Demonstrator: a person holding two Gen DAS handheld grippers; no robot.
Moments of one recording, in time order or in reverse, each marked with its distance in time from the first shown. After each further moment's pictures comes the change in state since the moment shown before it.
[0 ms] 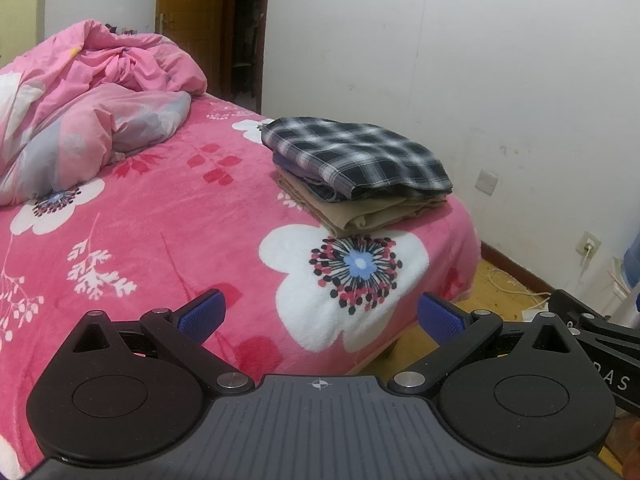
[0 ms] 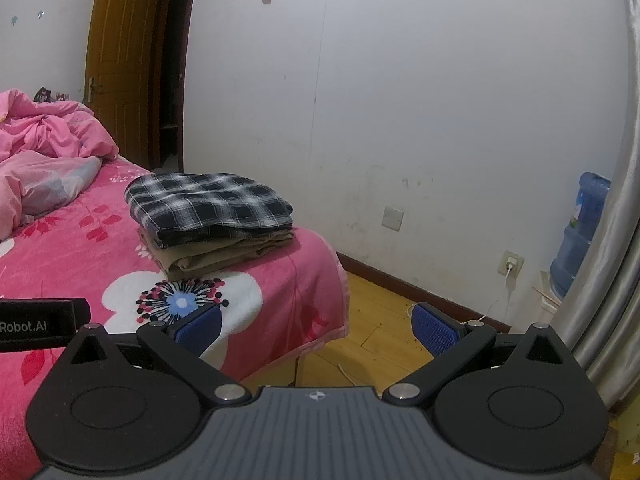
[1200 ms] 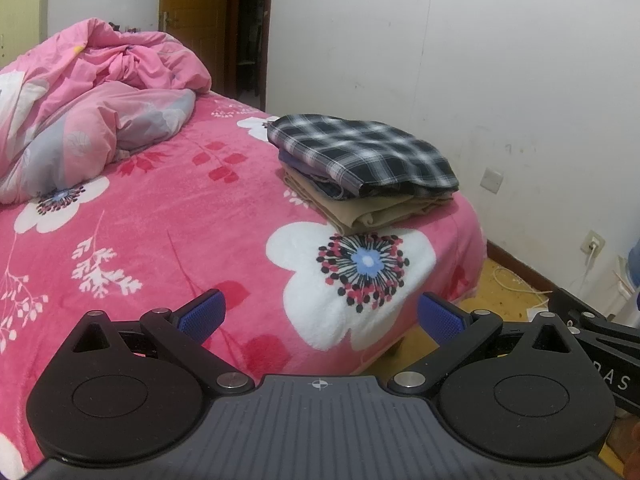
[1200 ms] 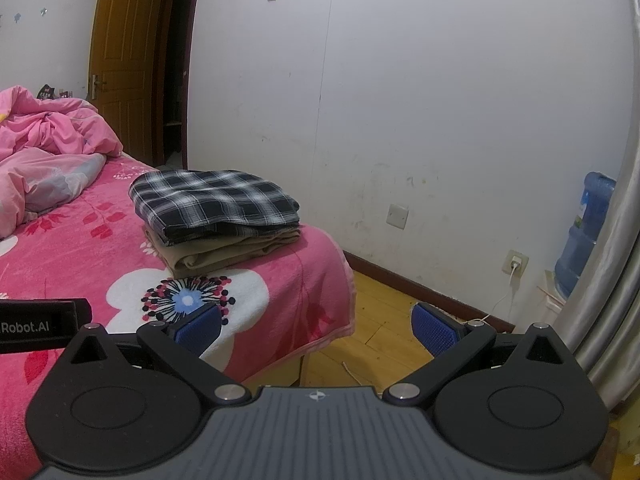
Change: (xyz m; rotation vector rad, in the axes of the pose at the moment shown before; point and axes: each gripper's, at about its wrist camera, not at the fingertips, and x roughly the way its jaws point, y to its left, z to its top) left arm 0.001 0.003 0.000 0.000 0.007 0.014; right arm 0.002 0.007 0.000 -0.003 0.008 0.009
